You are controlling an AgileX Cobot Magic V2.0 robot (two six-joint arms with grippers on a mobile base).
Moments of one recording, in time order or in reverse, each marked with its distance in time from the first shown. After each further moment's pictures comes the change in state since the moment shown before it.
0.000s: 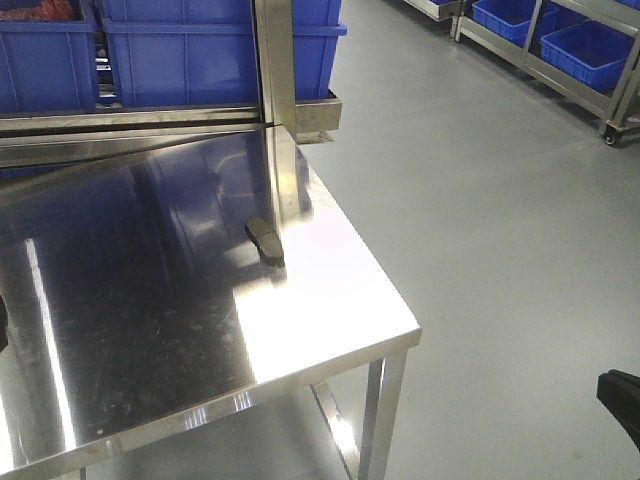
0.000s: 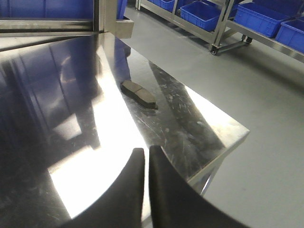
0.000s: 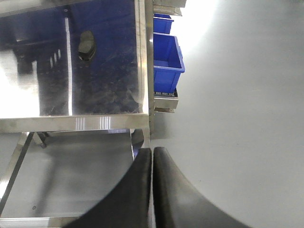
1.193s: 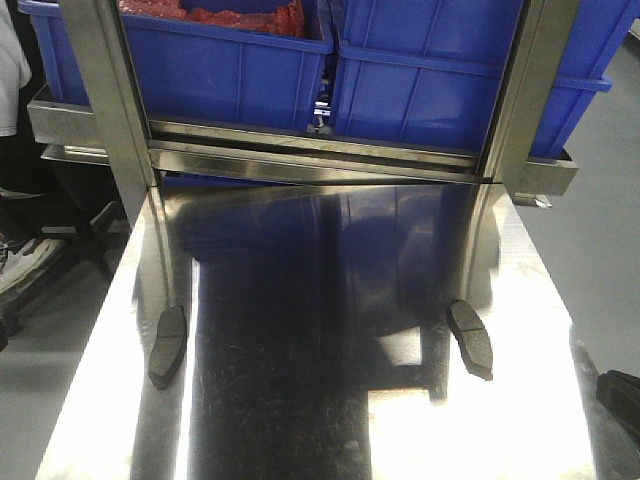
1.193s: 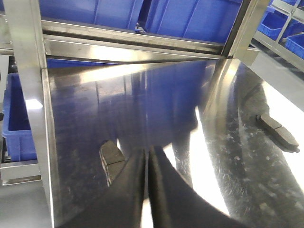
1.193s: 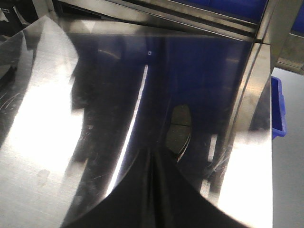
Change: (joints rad) left arm 0.000 0.000 0.000 0.001 0.000 0.000; right arm 0.000 0.000 0.000 0.000 0.001 0.000
